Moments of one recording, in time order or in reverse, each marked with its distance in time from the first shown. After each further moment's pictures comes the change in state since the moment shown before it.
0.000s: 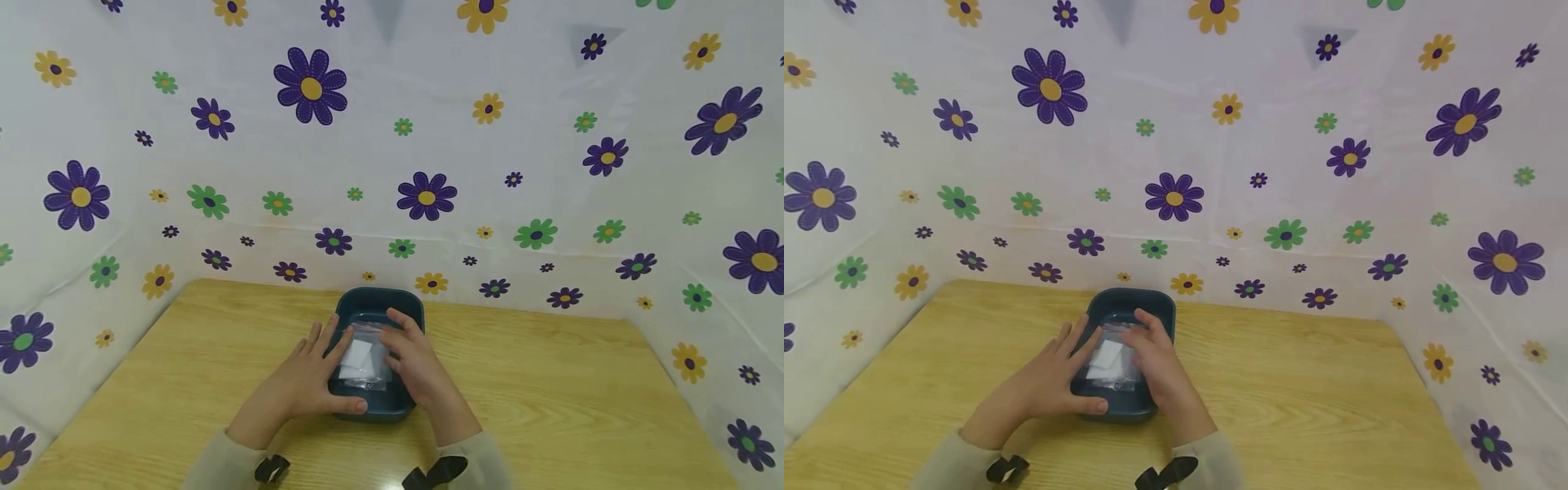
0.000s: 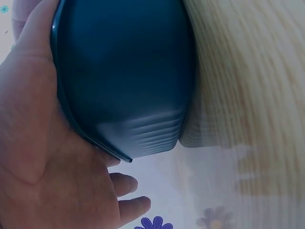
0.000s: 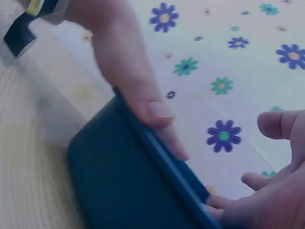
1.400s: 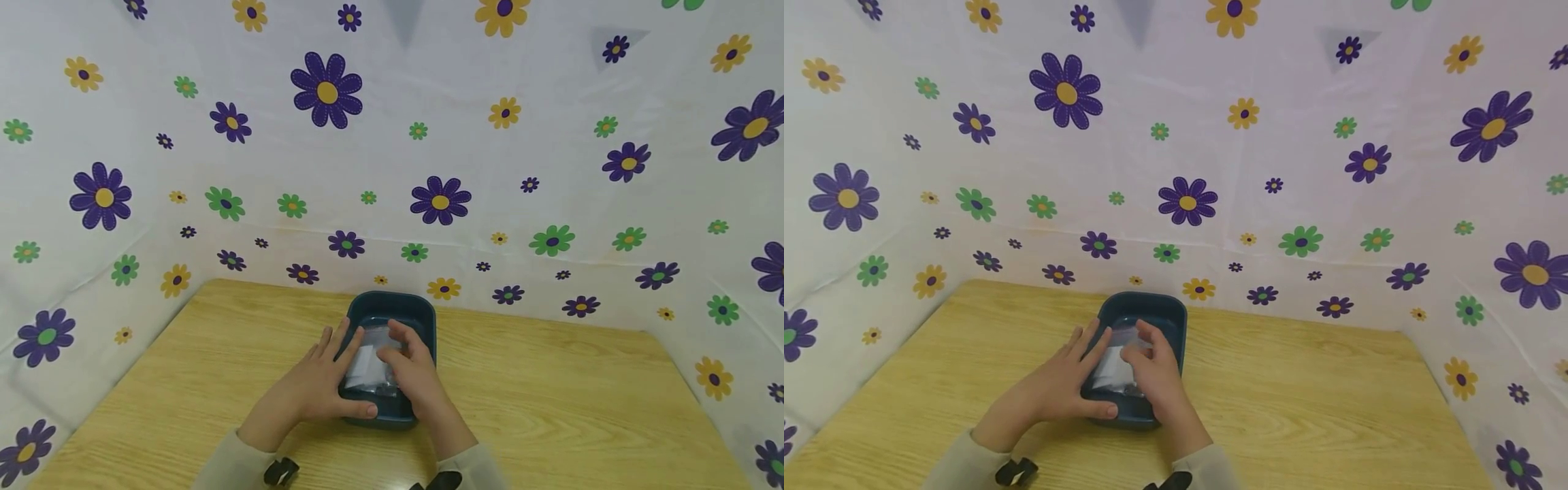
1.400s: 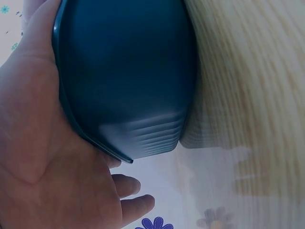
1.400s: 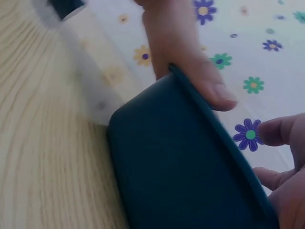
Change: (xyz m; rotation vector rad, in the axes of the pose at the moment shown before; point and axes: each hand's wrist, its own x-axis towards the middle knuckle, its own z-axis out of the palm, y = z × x) left_hand -0.003 0.002 -0.004 -0.030 -0.031 -0.008; right_hand 0.006 0.022 0.014 -0.227 0.081 -0.052
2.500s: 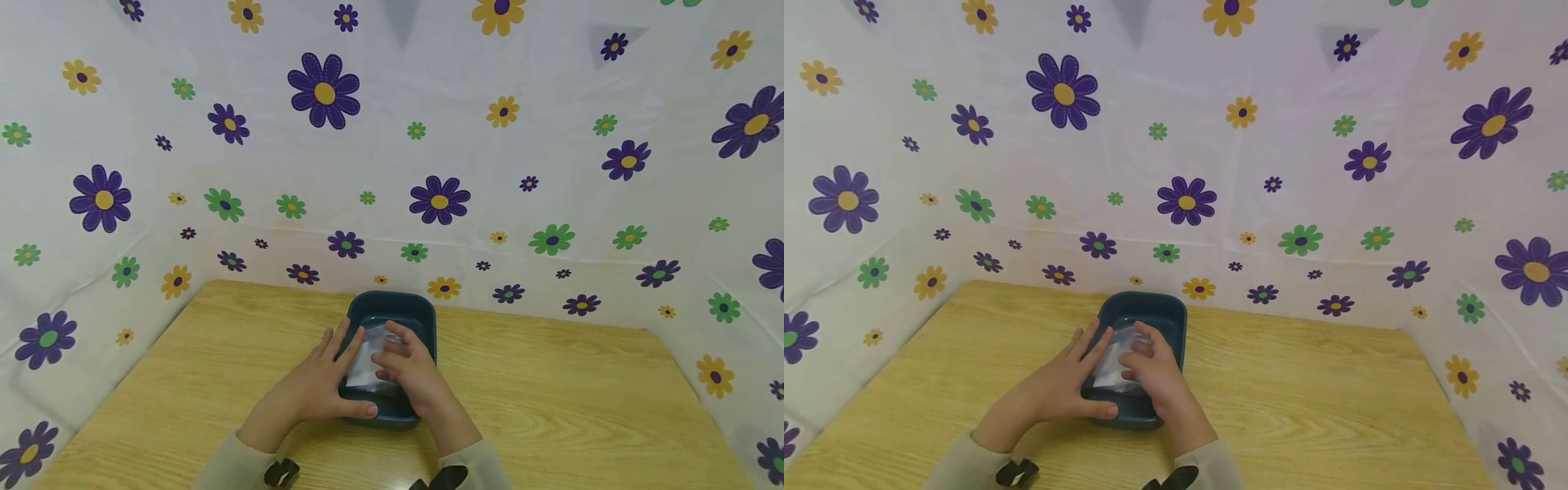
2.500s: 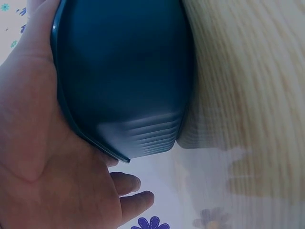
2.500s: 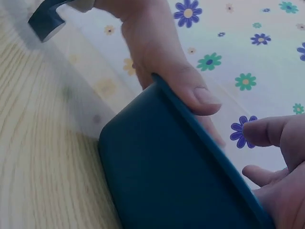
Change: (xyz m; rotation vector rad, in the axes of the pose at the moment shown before) left_hand 0.001 -0.003 0.003 -0.013 -0.007 -0.005; right_hand 0.005 0.005 -0.004 0.171 -0.089 0.049
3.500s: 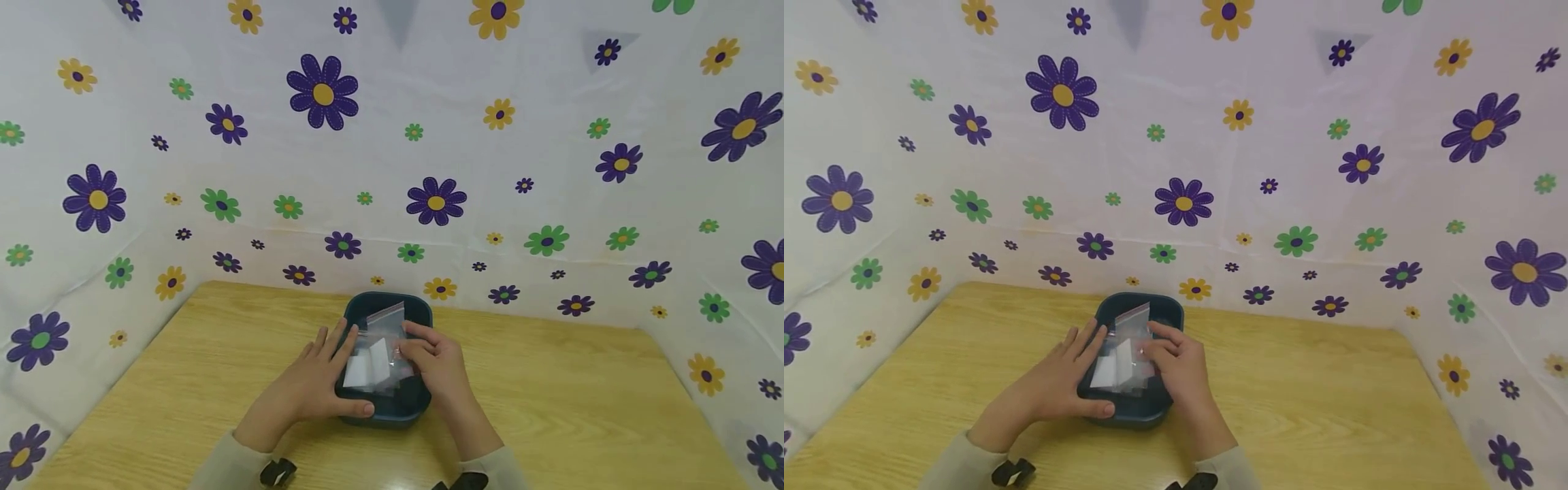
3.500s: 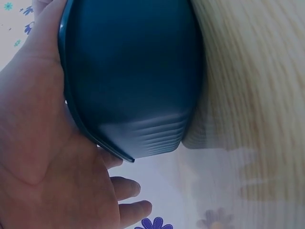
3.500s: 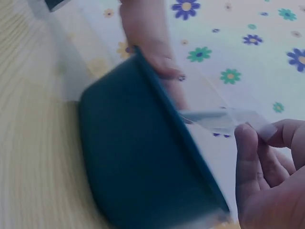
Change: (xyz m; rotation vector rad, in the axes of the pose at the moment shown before) left_hand 0.002 -0.003 -0.001 0.020 0.017 -0.002; right_hand -0.017 -0.020 -0.023 -0.121 0.240 -0.075
